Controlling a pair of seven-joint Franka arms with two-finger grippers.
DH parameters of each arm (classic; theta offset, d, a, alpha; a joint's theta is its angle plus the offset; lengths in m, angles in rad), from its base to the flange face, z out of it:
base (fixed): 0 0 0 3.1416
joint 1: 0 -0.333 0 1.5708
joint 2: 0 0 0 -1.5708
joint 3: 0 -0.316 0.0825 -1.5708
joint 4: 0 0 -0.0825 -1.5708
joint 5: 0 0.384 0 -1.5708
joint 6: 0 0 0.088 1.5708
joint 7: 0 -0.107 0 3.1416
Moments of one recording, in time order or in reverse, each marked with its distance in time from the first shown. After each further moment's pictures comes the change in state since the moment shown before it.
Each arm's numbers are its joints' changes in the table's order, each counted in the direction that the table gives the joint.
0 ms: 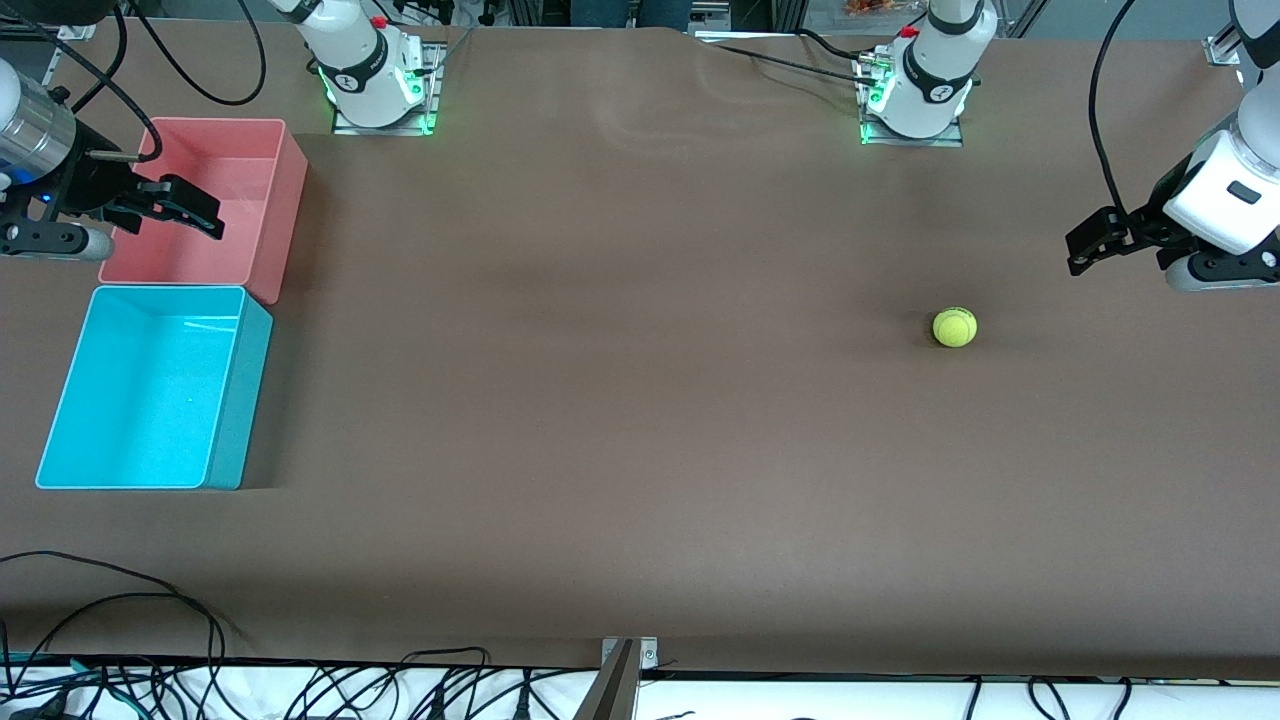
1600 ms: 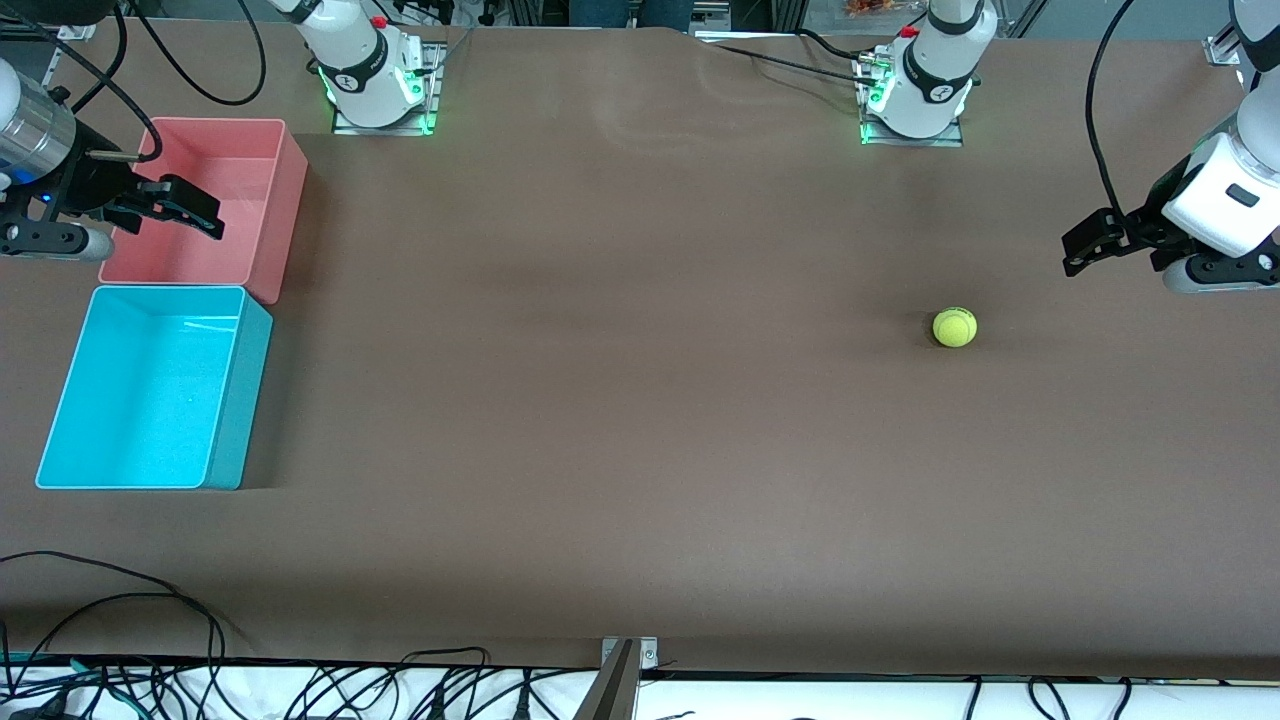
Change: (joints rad) left arm -0.002 0.004 0.000 0.000 -0.020 0.000 0.000; right arm 0.000 0.000 0.000 0.000 0.000 0.000 0.000
